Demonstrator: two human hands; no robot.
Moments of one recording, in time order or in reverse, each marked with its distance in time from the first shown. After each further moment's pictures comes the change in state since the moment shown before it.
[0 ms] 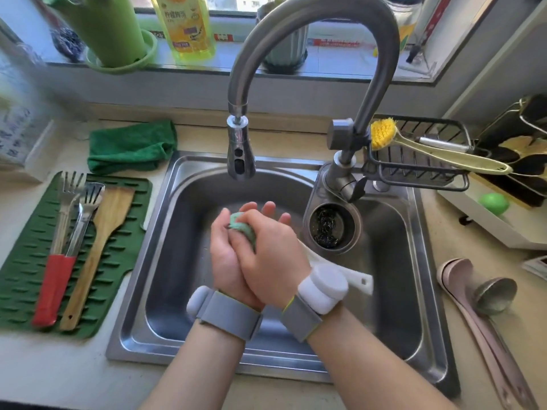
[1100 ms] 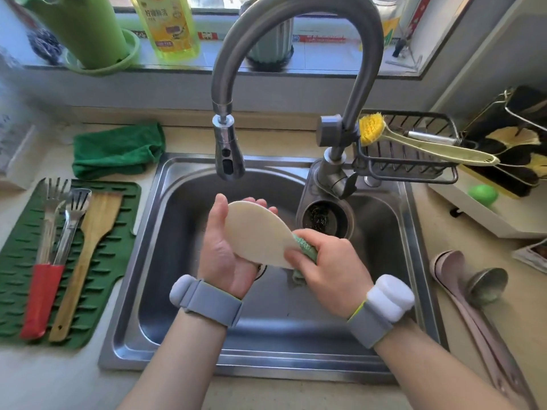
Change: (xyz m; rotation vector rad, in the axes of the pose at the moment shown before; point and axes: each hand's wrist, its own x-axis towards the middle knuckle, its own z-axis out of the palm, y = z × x) left_hand 0.008 0.014 0.002 0.194 -0.039 -0.021; right_hand -0.033 0.062 -0.049 -0.026 -0.085 0.134
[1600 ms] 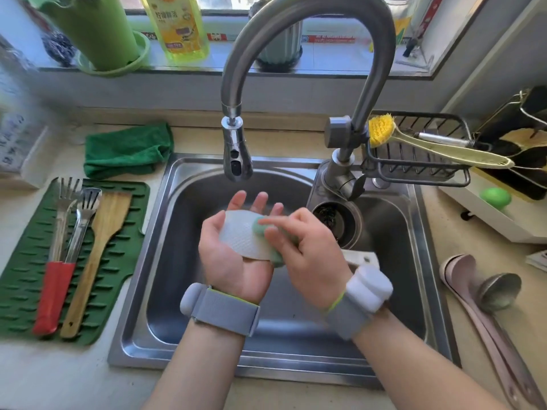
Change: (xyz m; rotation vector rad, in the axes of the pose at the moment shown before) left_hand -0.004 -0.001 0.005 -0.246 0.001 0.034; right_hand 0.023 -0.031 0.023 0.271 0.147 -0.126
